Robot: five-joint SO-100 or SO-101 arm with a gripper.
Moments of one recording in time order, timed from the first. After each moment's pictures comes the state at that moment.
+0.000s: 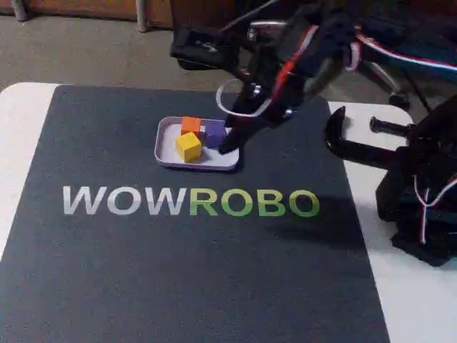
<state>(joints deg) 19.7 109.4 106.5 65.0 -95.7</state>
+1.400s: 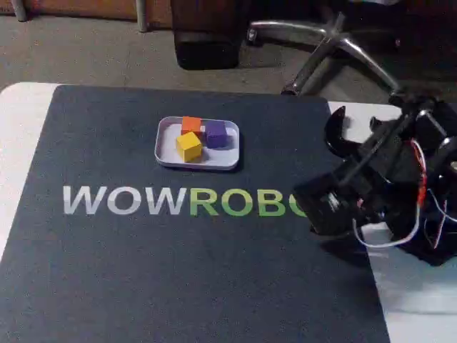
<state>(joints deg) -6.4 178.0 175.8 66.1 -109.5</state>
